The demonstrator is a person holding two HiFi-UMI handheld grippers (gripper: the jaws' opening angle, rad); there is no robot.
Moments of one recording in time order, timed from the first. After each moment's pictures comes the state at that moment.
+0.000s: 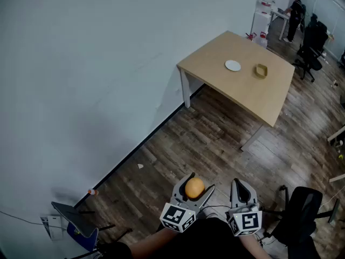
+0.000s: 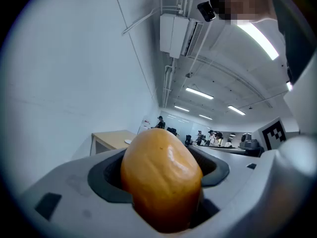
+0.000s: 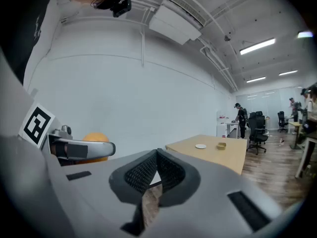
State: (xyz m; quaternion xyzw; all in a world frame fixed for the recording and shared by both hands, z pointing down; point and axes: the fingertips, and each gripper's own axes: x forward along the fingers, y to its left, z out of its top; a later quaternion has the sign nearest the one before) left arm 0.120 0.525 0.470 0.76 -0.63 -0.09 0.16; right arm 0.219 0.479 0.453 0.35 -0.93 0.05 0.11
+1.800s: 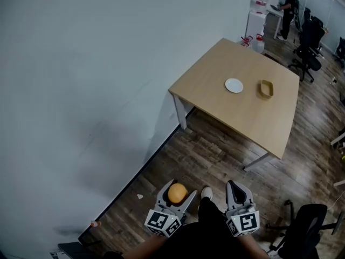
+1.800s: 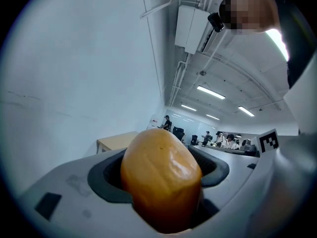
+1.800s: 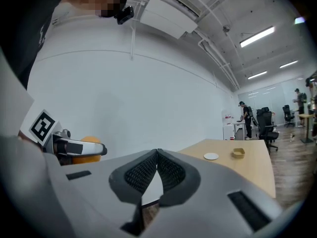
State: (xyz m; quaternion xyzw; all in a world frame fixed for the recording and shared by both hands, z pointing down) left arm -0.080 0.329 0.501 0.74 -0.65 -0.09 0.18; right arm 0.056 0.263 0.483 0.33 -0.94 0.06 0.06
